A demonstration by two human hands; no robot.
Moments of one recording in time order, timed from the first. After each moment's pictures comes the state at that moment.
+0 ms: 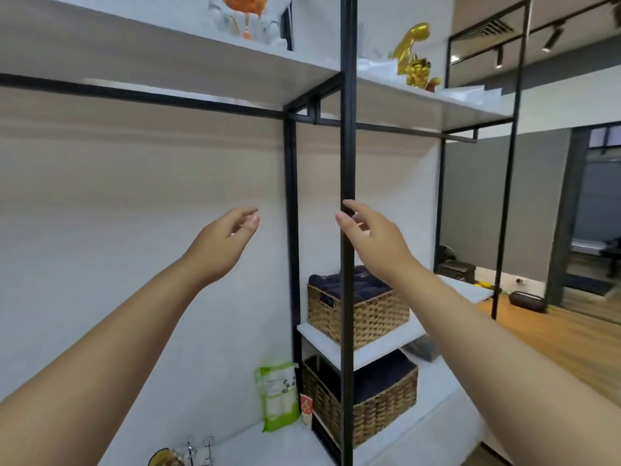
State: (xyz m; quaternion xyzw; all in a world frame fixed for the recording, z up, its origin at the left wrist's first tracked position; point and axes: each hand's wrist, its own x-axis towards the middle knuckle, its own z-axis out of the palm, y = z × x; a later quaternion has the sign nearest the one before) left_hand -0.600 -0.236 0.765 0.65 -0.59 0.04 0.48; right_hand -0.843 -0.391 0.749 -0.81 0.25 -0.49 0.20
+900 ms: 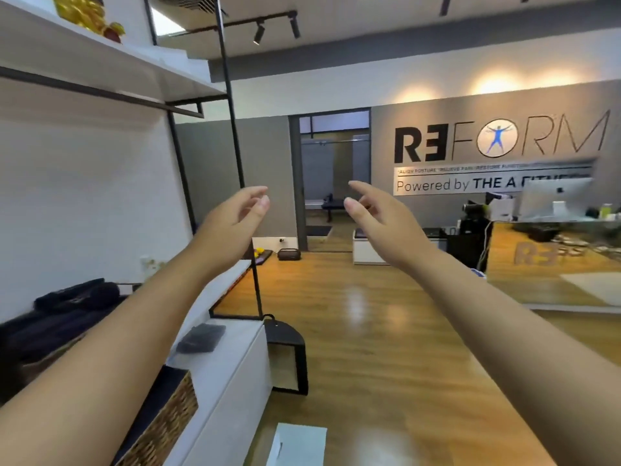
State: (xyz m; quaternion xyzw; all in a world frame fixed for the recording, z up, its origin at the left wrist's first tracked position) left_hand -1.032 -0.506 0.728 0.34 -0.81 -0.14 0.45; right_hand -1.304 -0.428 0.710 -0.66 0.56 -0.49 -0.02
